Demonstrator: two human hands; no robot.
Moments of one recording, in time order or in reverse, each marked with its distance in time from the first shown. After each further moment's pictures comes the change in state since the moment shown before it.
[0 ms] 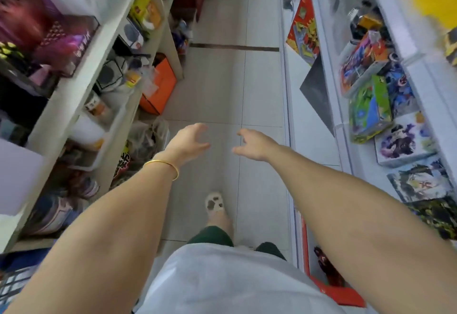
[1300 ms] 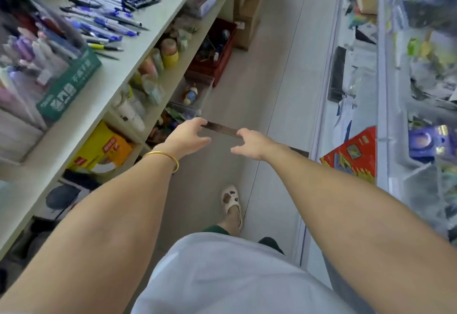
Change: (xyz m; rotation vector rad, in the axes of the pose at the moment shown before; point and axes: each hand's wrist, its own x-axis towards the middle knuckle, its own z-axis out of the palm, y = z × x) left_hand 0.859 0.085 -0.319 -0.104 0.070 -0.238; right_hand 0.776 -0.042 -0.568 -0.157 -0.127 -0.107
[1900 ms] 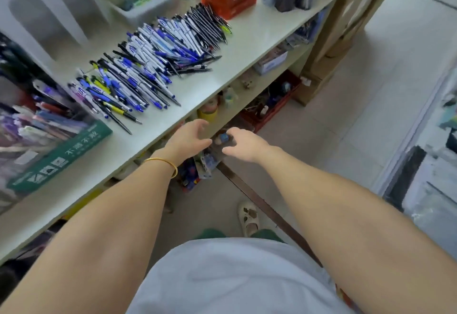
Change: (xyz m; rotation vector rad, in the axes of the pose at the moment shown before) left_hand 0.244 0.011 -0.156 -0.209 0.277 -0.298; right_hand 0.291 -0.109 -0.213 -0.265 -0.148 -0.436
